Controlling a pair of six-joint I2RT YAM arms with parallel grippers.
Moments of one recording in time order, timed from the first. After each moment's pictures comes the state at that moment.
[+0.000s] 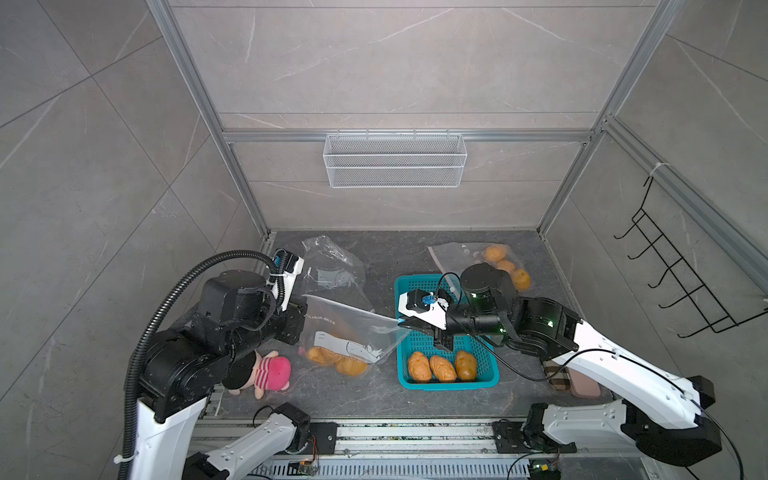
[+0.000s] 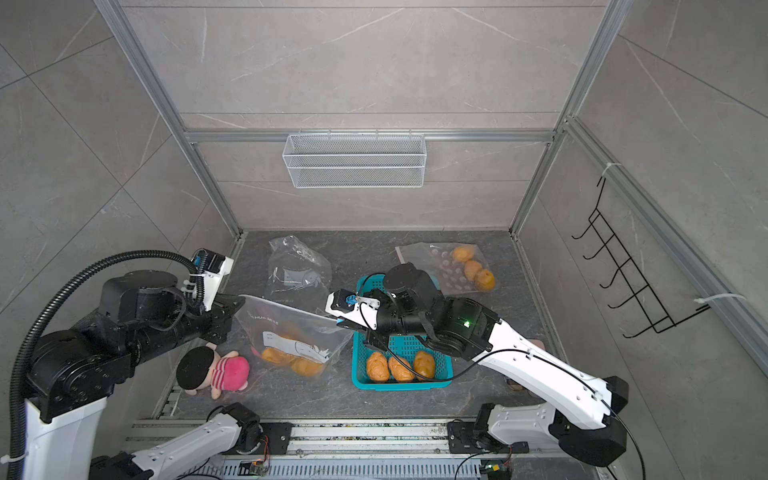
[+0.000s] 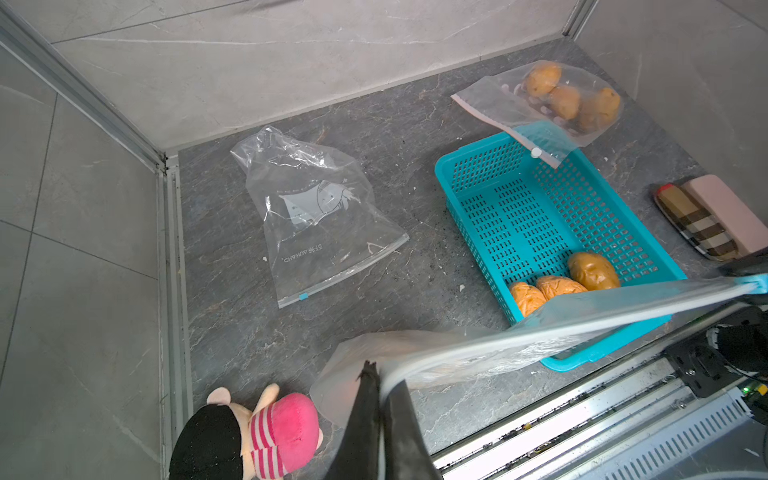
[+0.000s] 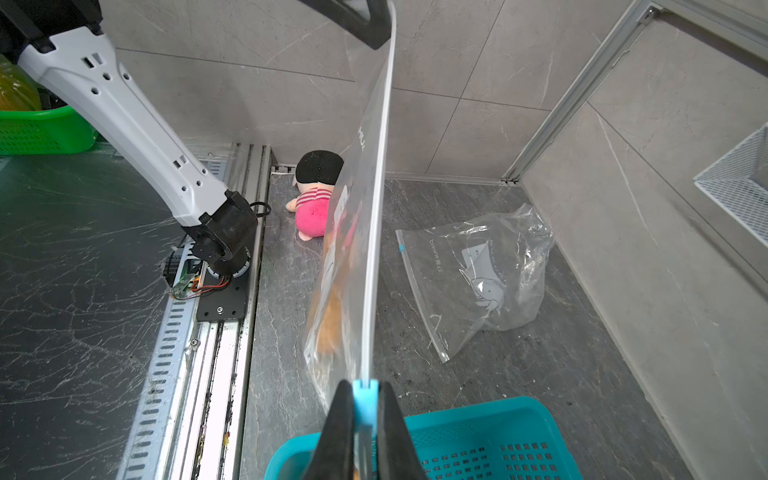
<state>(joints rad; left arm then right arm) -0.52 0.96 1.75 -1.46 -0.12 -0.07 1.03 1.25 1.46 -0.69 -0.26 -0.38</state>
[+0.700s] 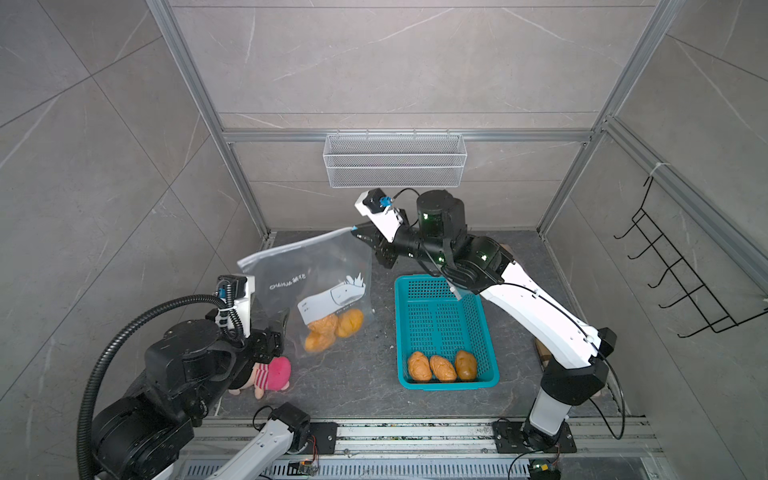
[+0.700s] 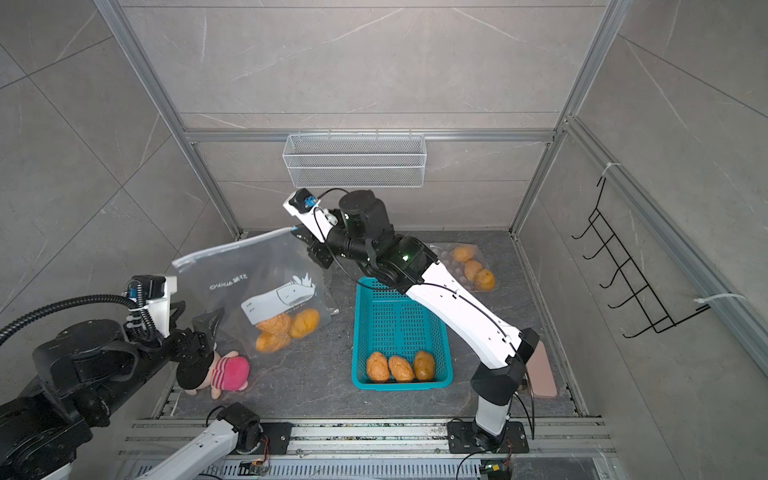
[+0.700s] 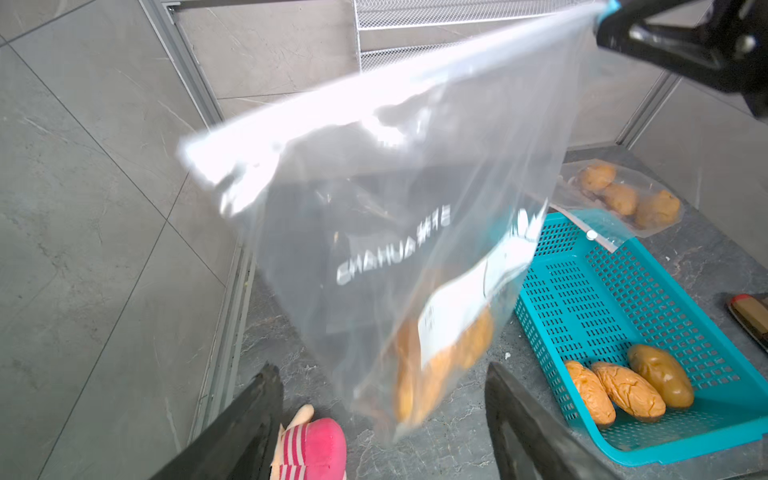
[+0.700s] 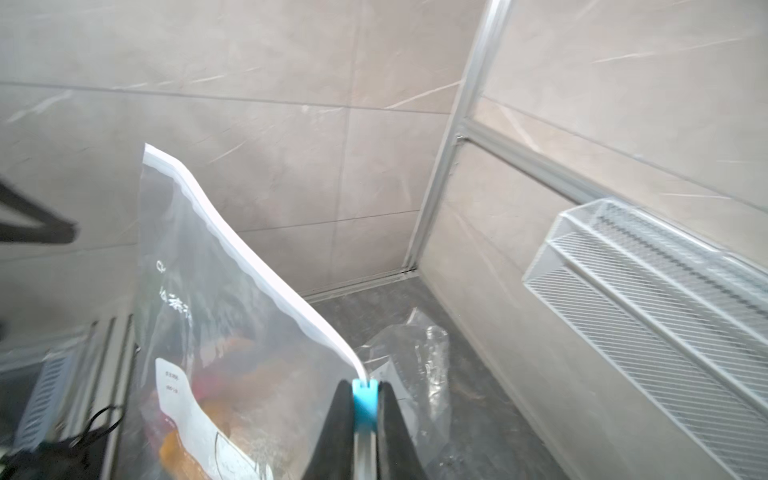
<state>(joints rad) -0.52 0.69 1.60 -1.32 -0.31 -0.12 0.87 1.81 2.22 -0.55 -0.16 -0.22</state>
